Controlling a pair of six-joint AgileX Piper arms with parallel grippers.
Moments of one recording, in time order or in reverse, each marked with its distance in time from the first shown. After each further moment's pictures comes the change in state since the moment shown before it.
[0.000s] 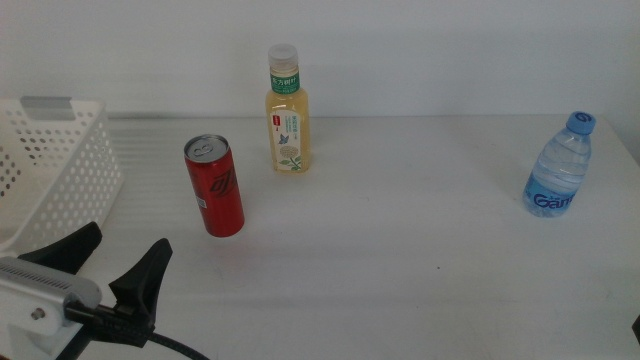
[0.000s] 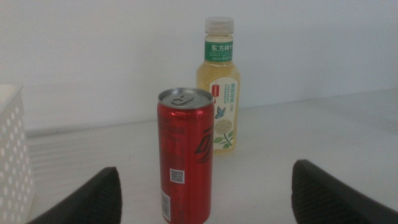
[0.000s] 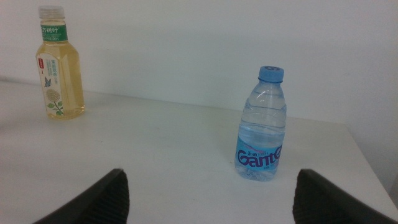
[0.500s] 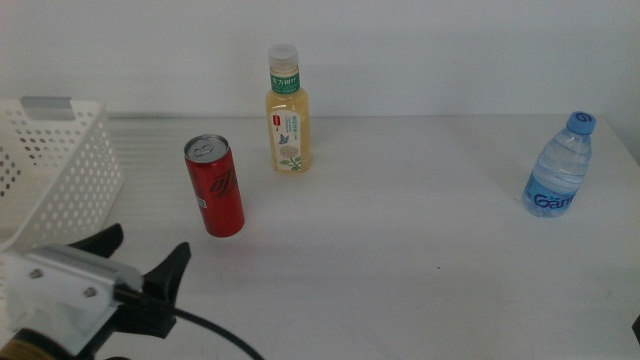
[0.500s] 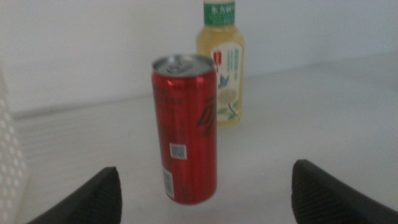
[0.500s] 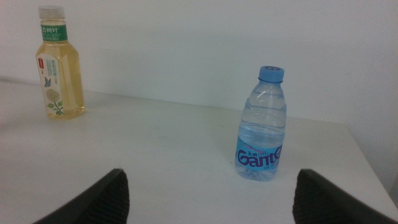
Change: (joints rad) left arm 0.000 0.176 -0.055 0.006 -0.021 0.057; right arm 0.000 0.000 0.000 0.000 0.000 0.000
